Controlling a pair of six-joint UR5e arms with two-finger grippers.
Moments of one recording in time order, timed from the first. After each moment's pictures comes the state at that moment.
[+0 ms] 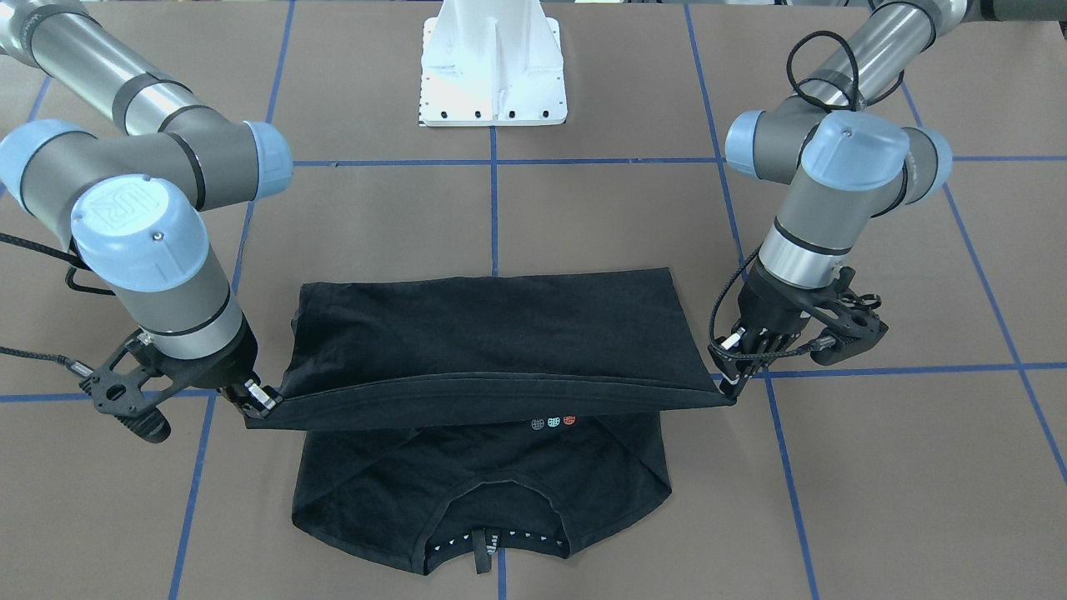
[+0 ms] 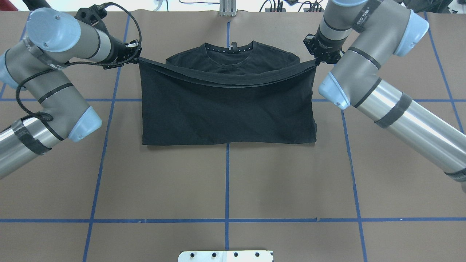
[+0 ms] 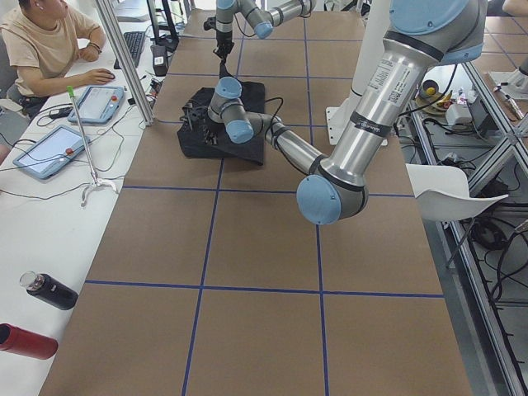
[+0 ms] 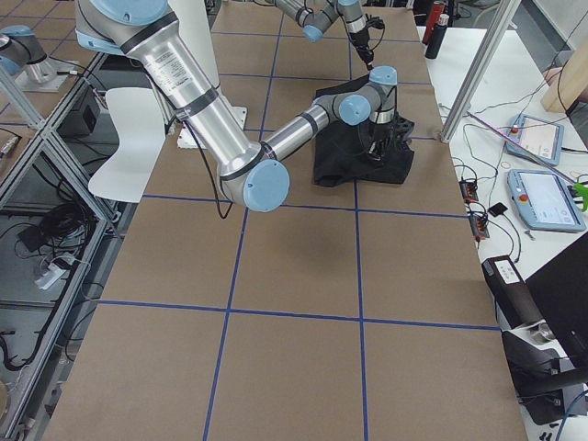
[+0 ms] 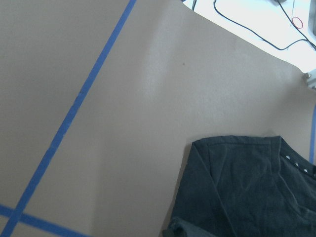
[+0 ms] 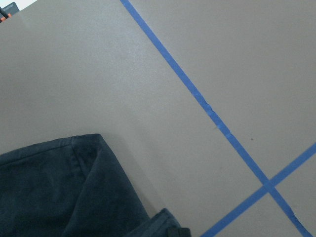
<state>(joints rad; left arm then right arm) -0.87 -2.09 -1.51 -2.11 -1.83 -1.47 0.92 -0.86 1.41 -1.57 1.96 1.47</state>
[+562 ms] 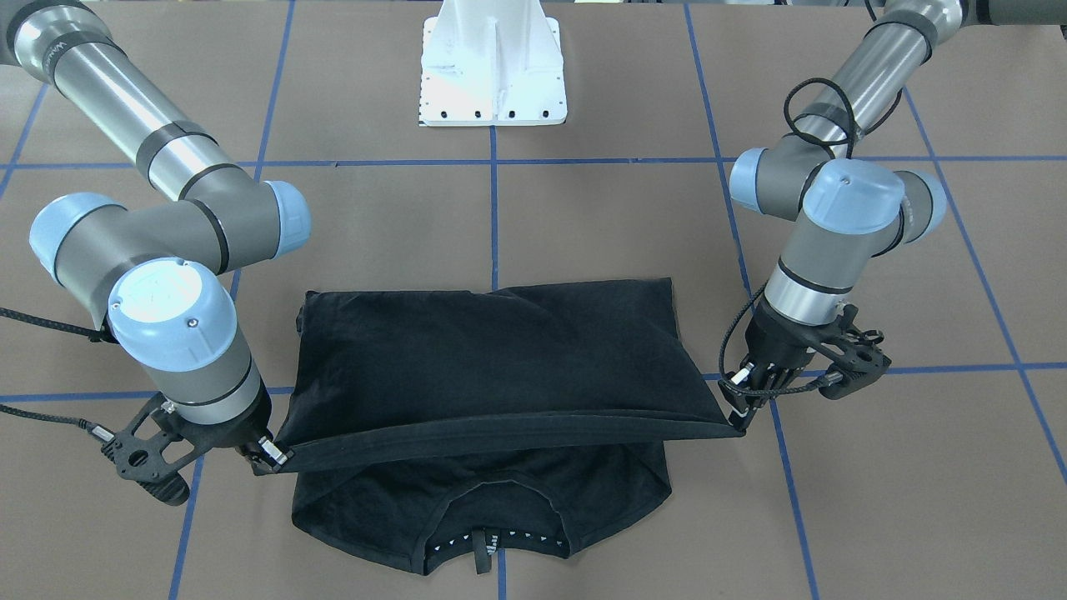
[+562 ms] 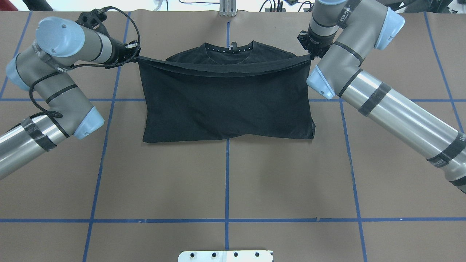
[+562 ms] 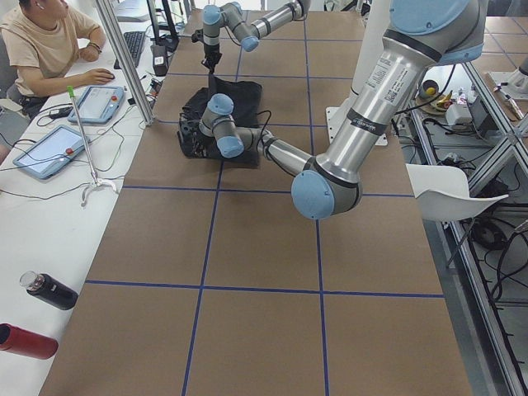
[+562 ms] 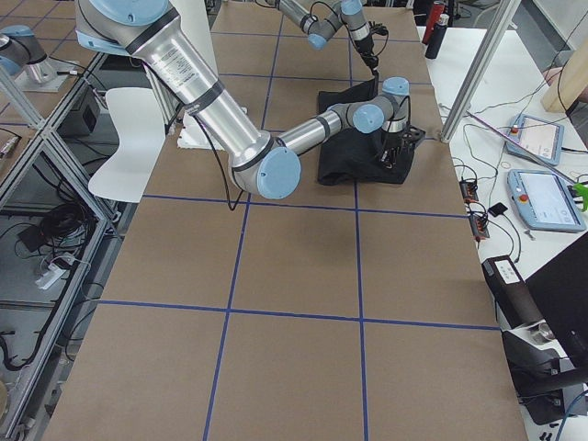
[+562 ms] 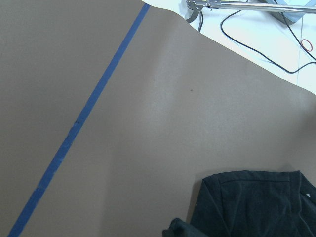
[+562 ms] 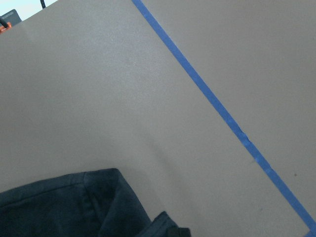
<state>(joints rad) -0.87 -2.11 -1.37 -2.25 -1.79 -1.50 0.91 -0.78 1.20 -1.45 1.92 1.46</state>
